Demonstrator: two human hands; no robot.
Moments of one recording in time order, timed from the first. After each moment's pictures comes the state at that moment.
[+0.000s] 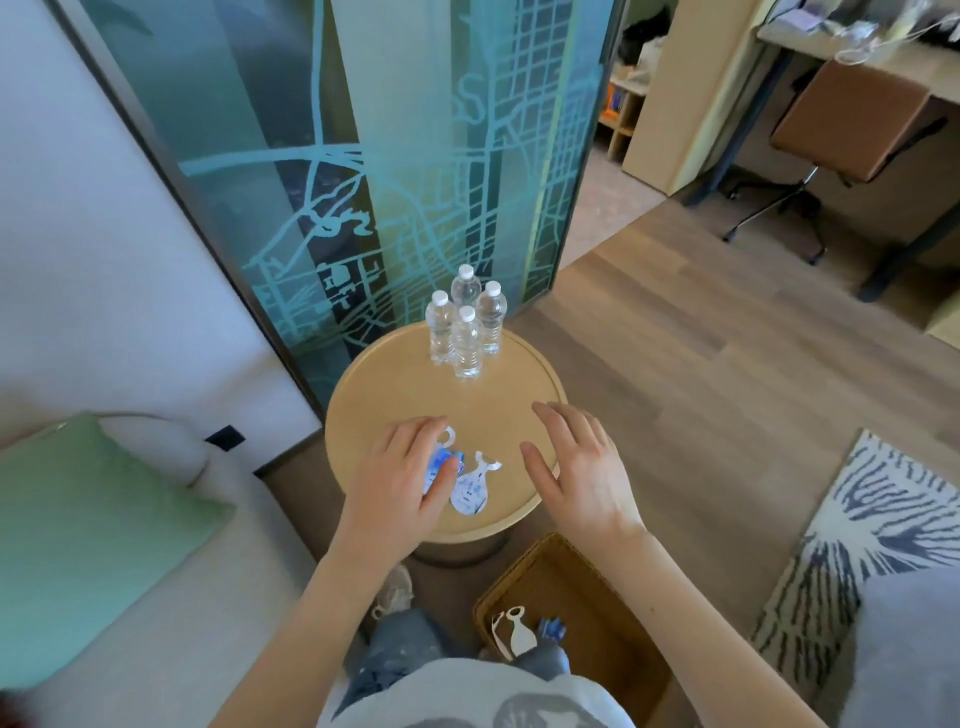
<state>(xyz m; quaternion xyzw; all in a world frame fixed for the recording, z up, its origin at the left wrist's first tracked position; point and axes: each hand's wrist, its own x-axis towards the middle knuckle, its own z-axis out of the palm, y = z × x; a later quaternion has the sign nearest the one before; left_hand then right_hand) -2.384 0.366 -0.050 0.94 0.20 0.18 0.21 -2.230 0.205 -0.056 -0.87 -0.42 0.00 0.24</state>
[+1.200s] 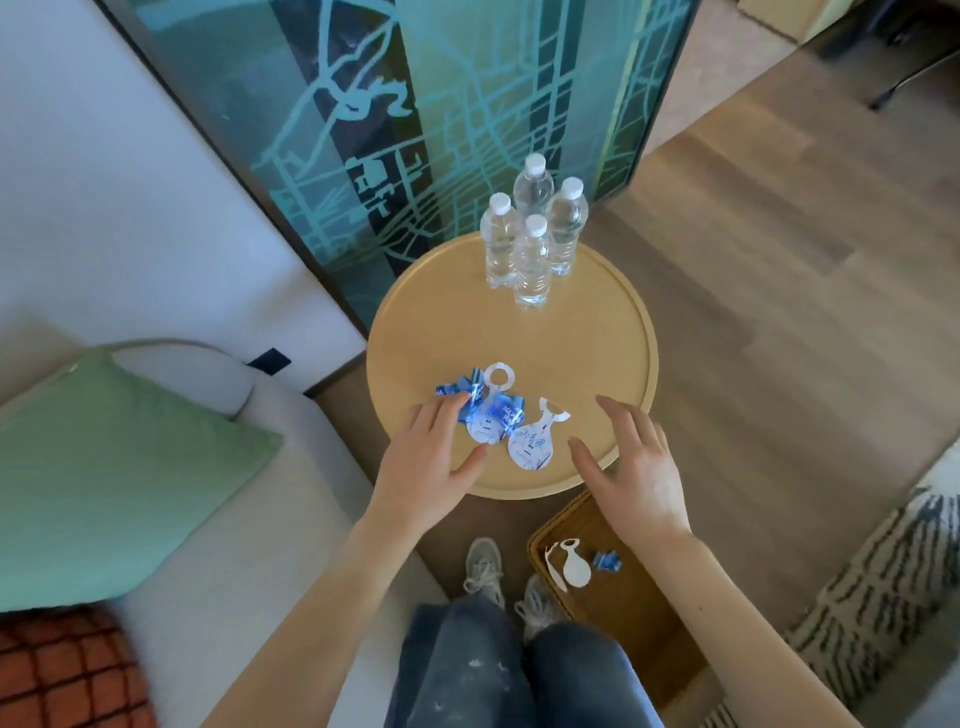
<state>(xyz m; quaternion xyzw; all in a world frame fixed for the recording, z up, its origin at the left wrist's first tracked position) -2.371 0.431 -0.177 0.93 0.29 0.06 0.24 -2.216 0.247 -0.192 -0.89 -0.31 0.12 0.30</state>
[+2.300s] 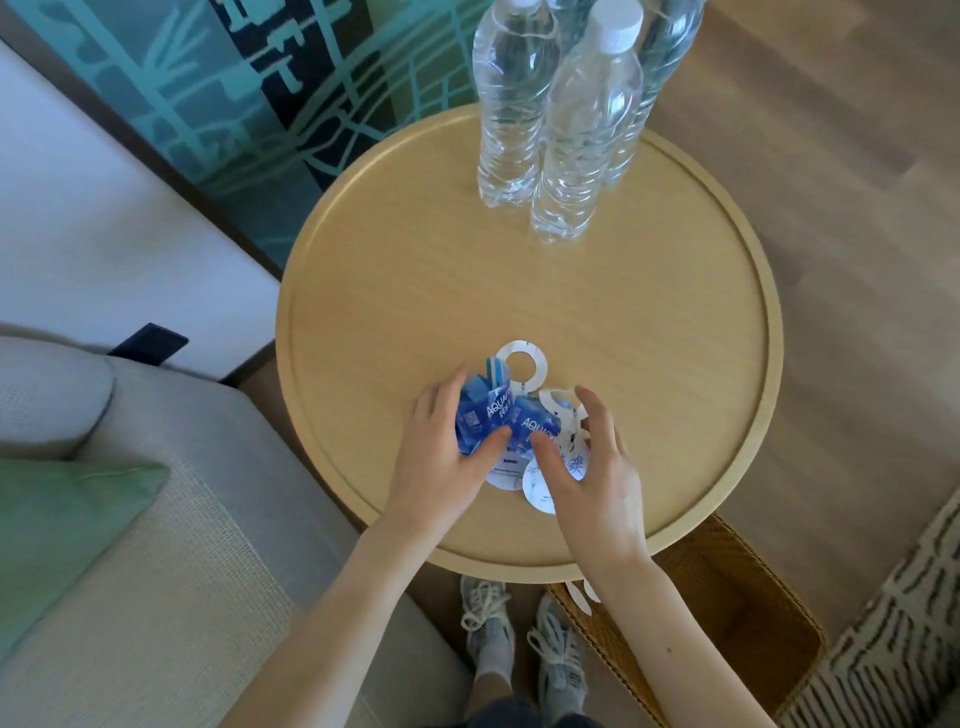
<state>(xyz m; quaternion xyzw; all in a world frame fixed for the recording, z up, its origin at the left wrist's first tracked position) -2.306 0.506 -0.428 0.81 0.37 0.05 0.46 -2.225 0.361 -0.420 -0.86 -0.14 0.23 0.44</state>
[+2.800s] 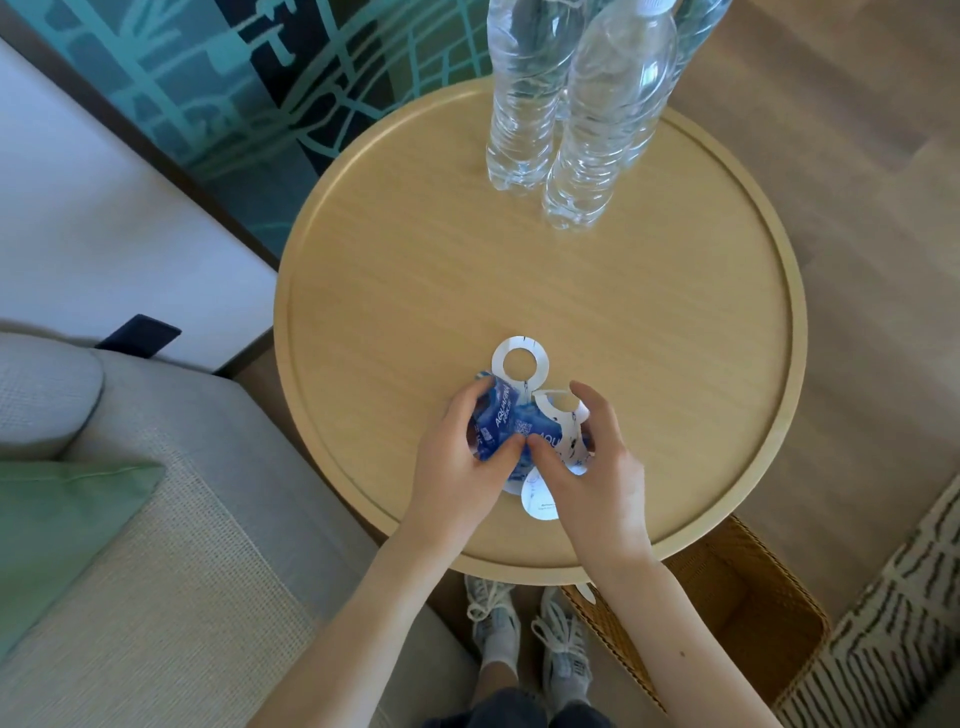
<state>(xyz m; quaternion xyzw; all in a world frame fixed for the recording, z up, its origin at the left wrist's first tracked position) -2.304 0.497 -0.423 0.70 0.39 0.09 0.59 -2.230 0.377 -0.424 -0.83 -0.10 0.25 0.49</state>
